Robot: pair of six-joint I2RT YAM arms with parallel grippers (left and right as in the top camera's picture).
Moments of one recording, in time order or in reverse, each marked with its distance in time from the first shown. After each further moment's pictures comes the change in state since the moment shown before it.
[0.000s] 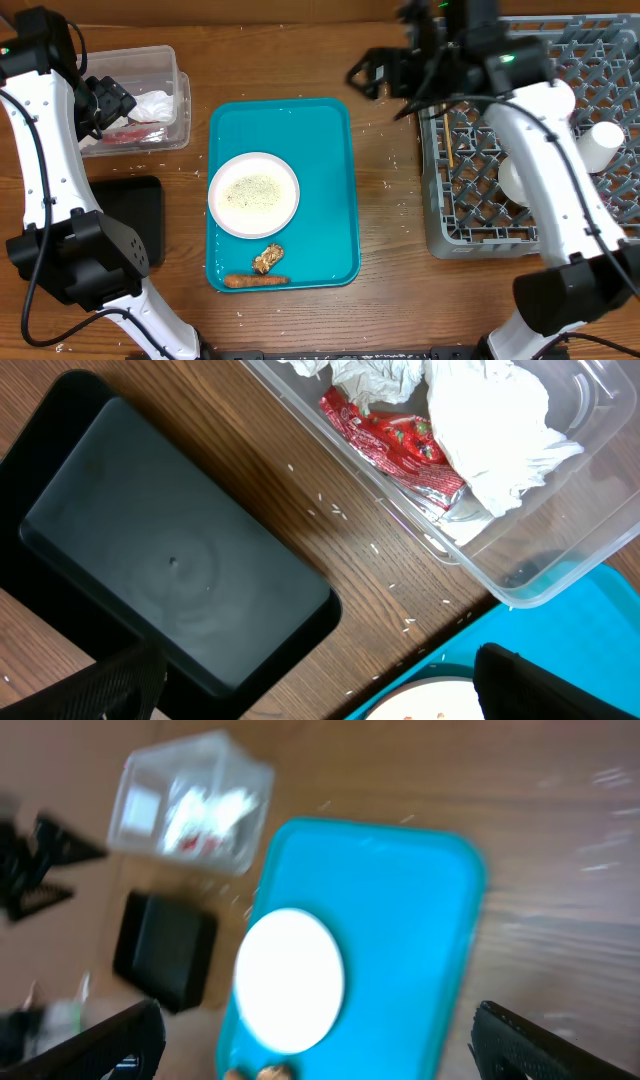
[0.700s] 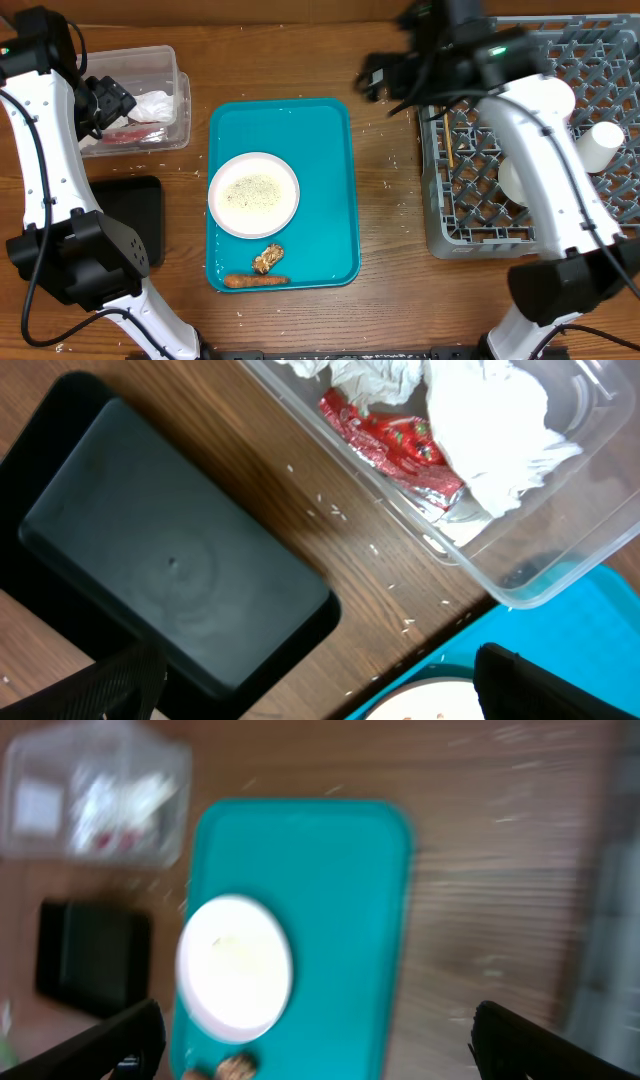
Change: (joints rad) left arm 0.000 0.000 0.000 0.011 0.000 0.000; right arm -0.039 0.046 0.123 -0.188 0.223 0.036
